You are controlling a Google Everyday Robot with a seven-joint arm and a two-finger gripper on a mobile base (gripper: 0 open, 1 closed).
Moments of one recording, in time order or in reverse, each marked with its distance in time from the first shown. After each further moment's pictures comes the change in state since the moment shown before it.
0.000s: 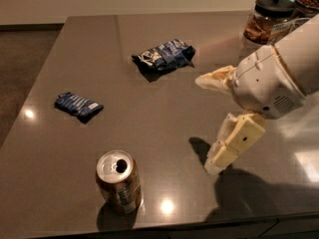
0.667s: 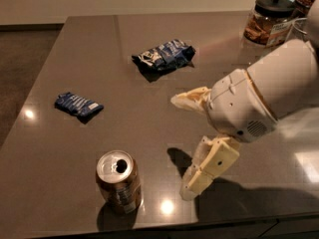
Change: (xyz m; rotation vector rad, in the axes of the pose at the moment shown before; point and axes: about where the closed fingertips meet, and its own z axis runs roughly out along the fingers) arm -0.025 0.035 0.038 -0.090 -0.093 -0.007
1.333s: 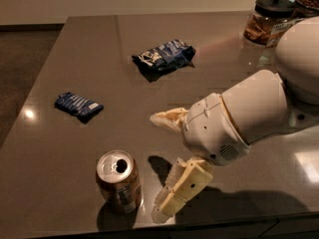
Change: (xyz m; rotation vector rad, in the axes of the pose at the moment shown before) arm -0.015 0.025 0.043 -0.051 -0.083 0.038
